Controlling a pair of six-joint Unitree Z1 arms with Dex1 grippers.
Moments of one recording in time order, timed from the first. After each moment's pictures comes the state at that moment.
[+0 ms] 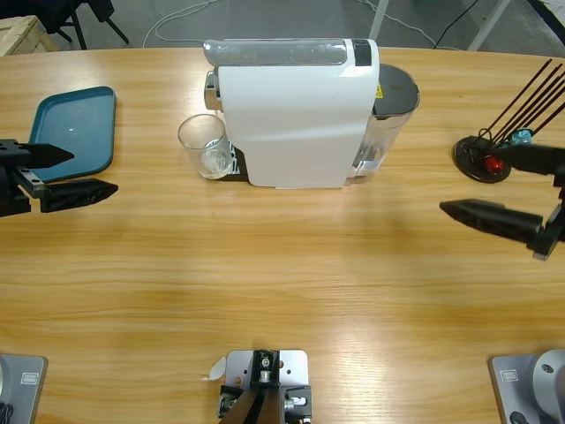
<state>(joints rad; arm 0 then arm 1) -0.69 1.19 -0.62 0.17 -0.03 0.02 0.72 0.95 -0.56 0.16 0.00 0.03</state>
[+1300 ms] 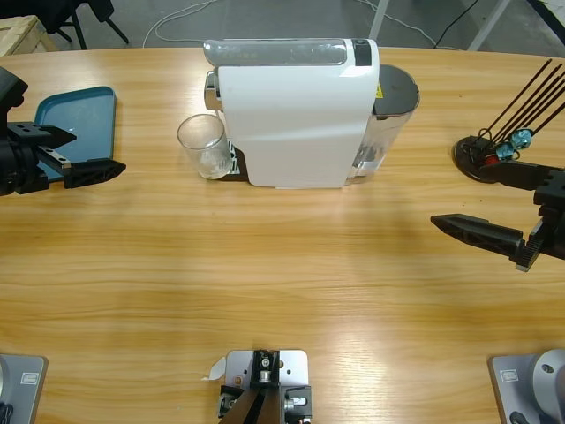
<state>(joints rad) -0.69 1.29 -0.61 0.05 0.10 0.04 0.72 0.97 -0.50 0.10 0.00 0.03</state>
